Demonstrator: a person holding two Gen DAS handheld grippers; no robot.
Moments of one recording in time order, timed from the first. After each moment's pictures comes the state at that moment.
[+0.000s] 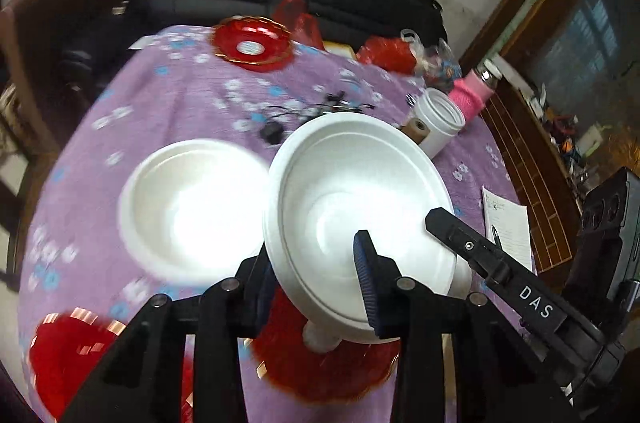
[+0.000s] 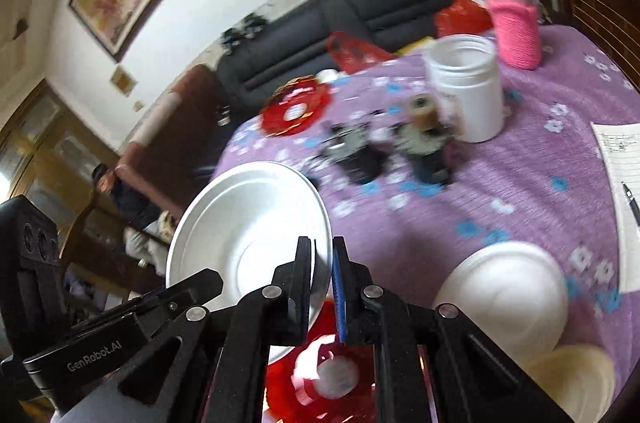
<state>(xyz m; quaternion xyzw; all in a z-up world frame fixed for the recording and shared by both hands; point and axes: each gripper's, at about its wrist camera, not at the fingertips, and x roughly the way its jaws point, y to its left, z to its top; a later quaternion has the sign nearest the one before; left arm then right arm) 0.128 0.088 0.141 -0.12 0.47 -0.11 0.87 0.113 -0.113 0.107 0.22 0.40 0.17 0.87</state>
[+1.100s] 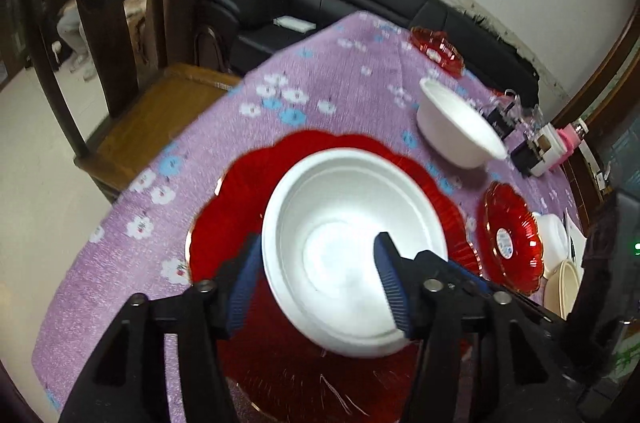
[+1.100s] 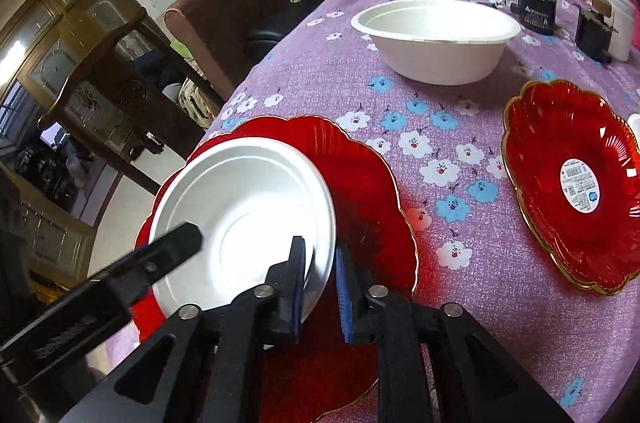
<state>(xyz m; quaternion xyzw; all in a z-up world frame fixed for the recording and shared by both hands) -0.048 0.271 0.060 -0.21 0.43 0.07 0.88 0.001 0.096 0.011 0.07 0.48 0.25 0.84</state>
